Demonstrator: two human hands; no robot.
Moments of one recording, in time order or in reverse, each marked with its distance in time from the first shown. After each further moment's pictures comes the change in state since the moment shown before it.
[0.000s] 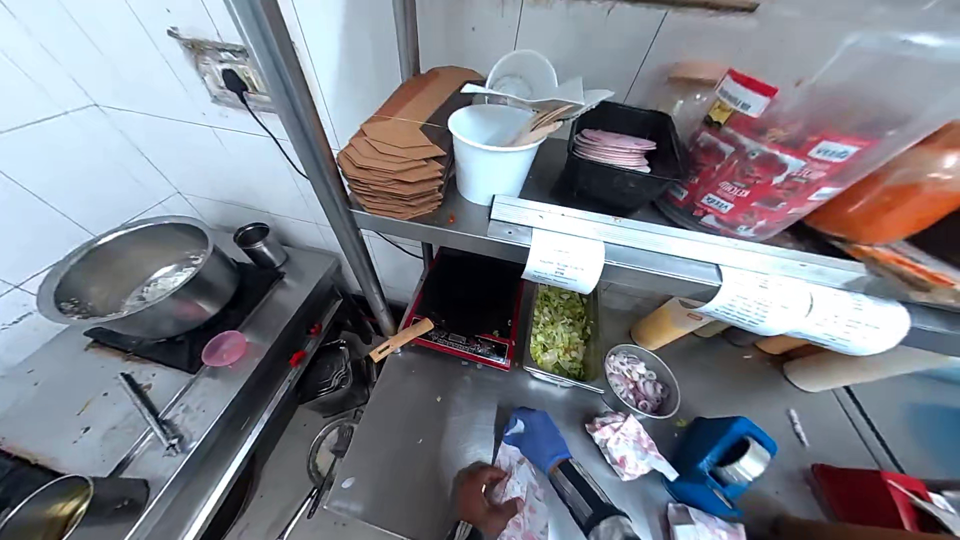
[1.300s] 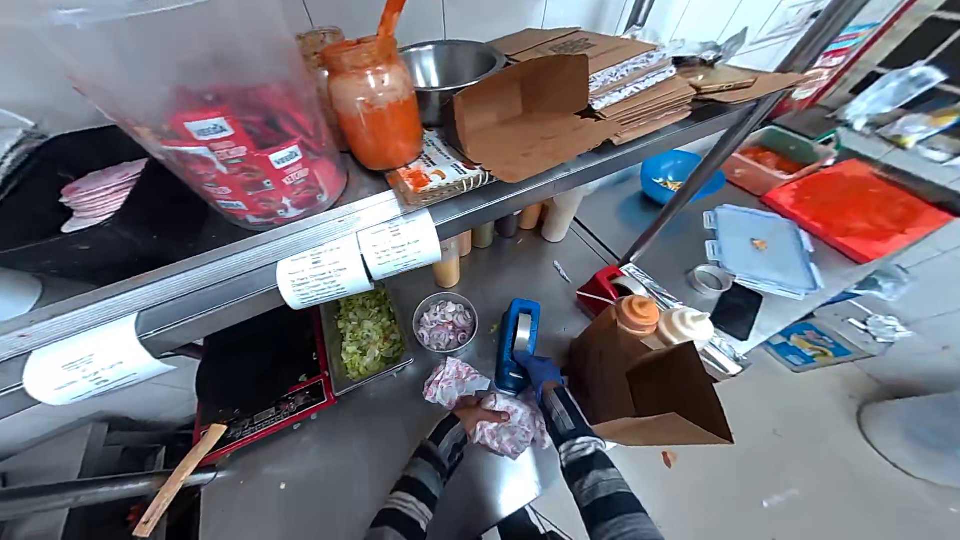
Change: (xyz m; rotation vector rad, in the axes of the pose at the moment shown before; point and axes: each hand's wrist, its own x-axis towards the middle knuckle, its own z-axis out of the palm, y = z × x) left_hand 0.090 0.173 0.202 0.238 -1.013 -0.201; right_hand -0.099 0.294 -0.059 0.901 0.612 0.805
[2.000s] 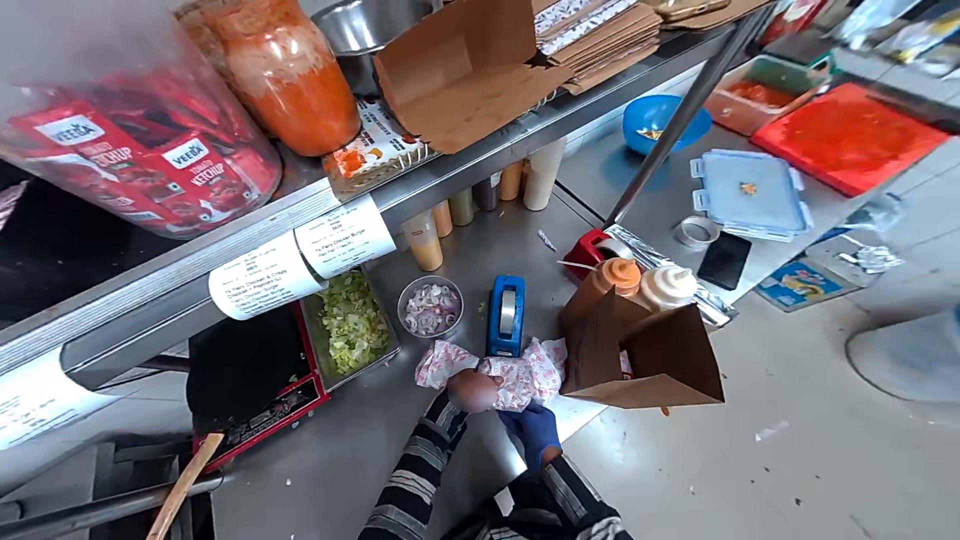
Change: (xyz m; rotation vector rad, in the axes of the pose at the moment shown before) left_hand -0.003 0.027 0.009 -0.325 -0.010 -0.098; right_hand -0.086 0.093 0.063 1.002 0.011 0.182
